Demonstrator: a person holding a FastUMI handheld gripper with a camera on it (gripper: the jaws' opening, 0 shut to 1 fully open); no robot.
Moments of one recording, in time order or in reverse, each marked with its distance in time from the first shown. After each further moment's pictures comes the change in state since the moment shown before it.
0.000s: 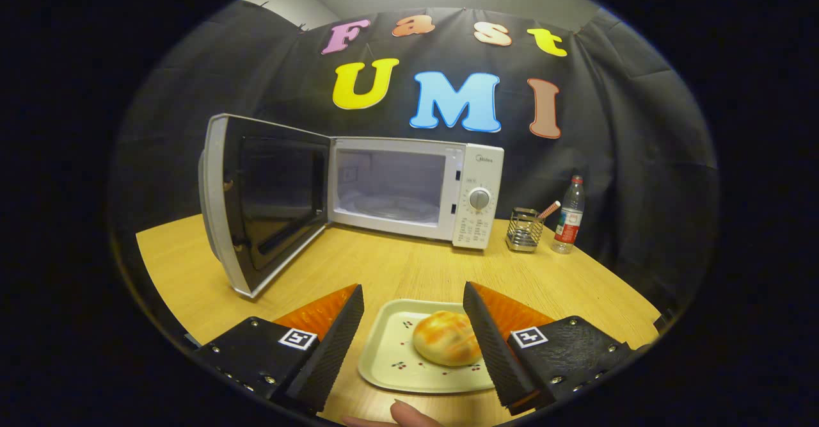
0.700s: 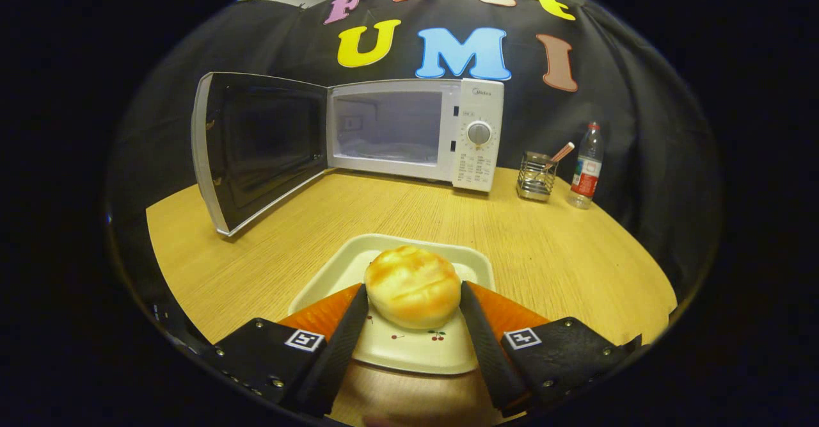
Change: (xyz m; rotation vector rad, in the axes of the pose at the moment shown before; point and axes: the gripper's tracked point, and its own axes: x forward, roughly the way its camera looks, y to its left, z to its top) arm 0.006 -0.028 -0.055 0.044 0.170 0.146
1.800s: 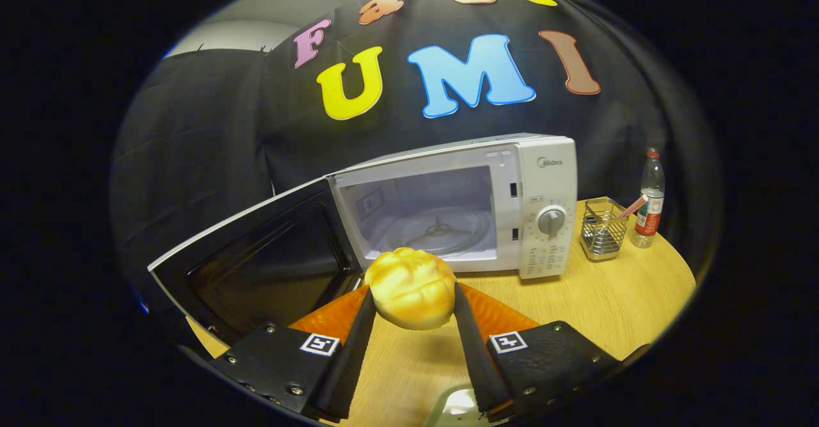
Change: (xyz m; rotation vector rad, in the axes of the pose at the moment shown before) arm 0.103 0.073 0.196 0.165 -0.134 0.087
